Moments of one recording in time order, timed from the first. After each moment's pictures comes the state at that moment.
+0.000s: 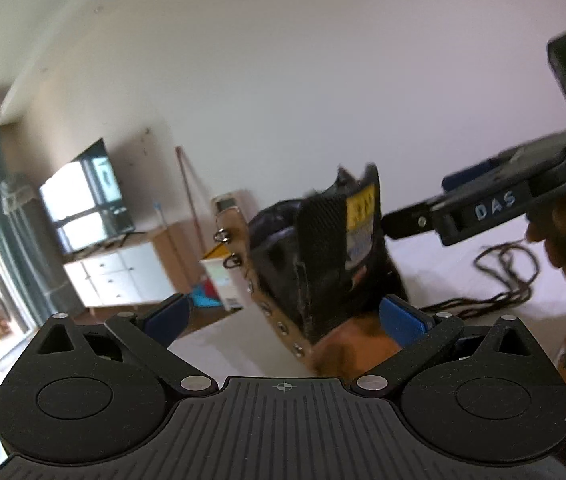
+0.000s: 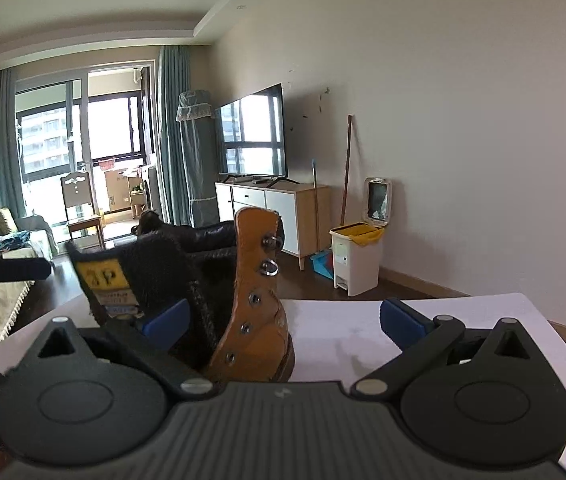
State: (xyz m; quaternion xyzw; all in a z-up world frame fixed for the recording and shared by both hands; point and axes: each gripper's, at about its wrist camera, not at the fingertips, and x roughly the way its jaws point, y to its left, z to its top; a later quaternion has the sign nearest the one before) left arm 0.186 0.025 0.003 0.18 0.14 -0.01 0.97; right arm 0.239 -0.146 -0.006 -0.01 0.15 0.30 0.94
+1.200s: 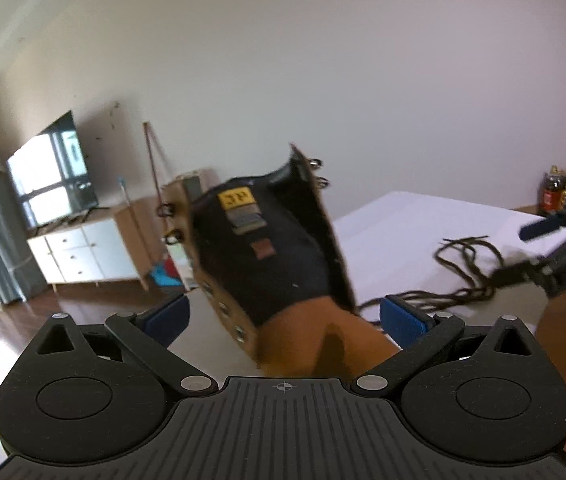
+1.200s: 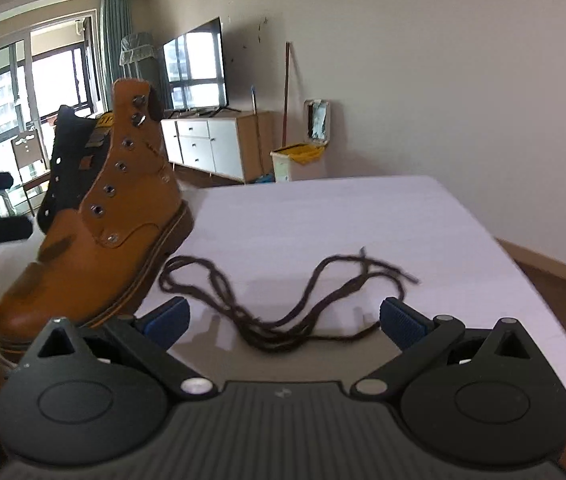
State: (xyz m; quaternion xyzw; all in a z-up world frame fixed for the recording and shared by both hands) left arm 0.171 0.018 0.002 0.15 0.18 -0.08 0.97; right arm 0.230 -0.253 -0.070 -0.02 0.26 0.23 0.94
